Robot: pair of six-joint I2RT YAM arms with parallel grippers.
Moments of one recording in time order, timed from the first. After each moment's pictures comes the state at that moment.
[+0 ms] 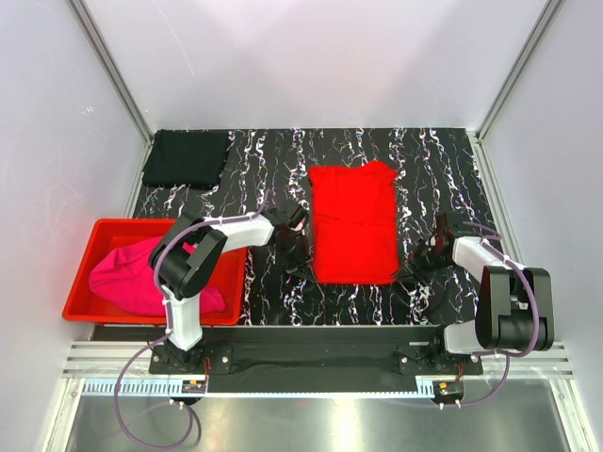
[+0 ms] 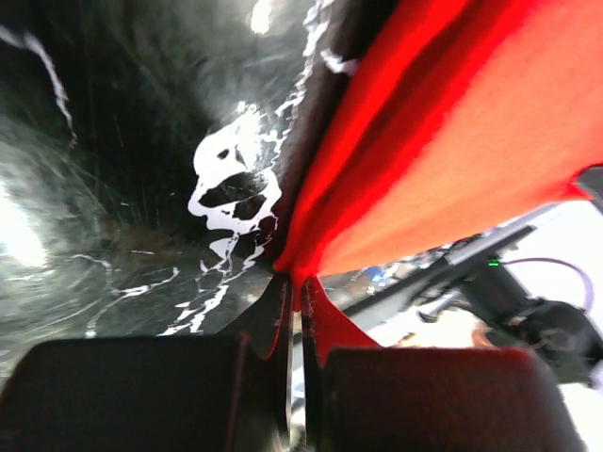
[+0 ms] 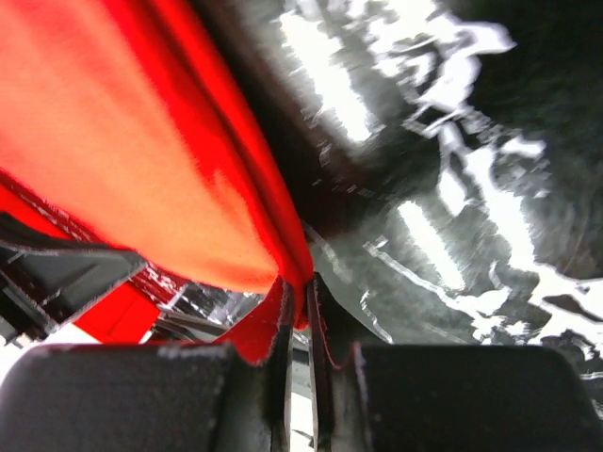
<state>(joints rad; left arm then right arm) -0.67 1.91 1.11 -0.47 0.50 -0.93 -0.06 1.41 0.63 -0.56 -0.47 0.65</state>
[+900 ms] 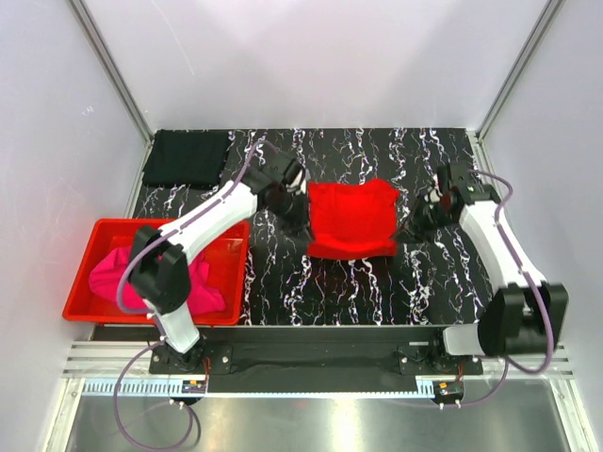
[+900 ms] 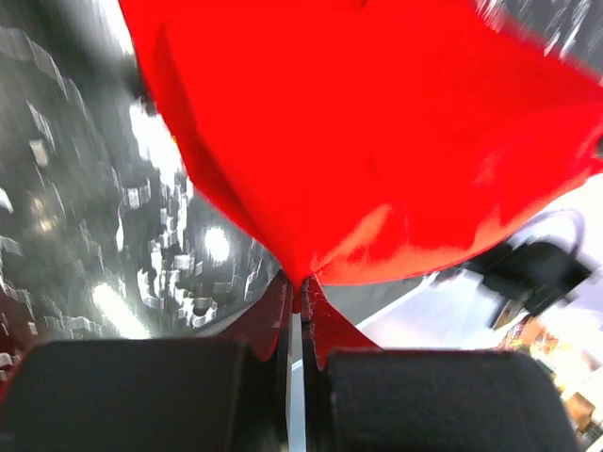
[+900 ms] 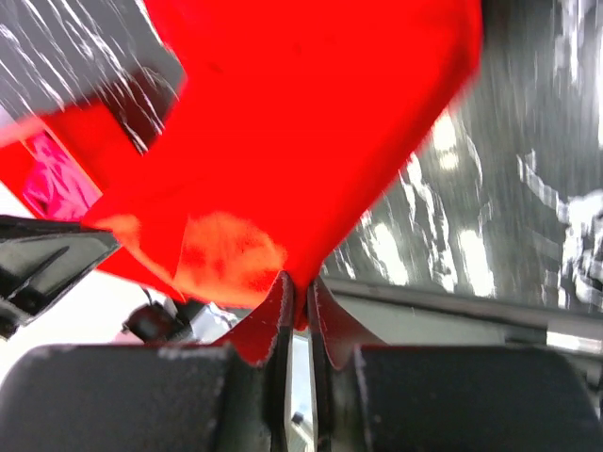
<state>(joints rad) -0.64 1.72 1.47 -0.87 0.38 -0.66 0.05 1.34 1.13 -1.00 -0.46 0.62</state>
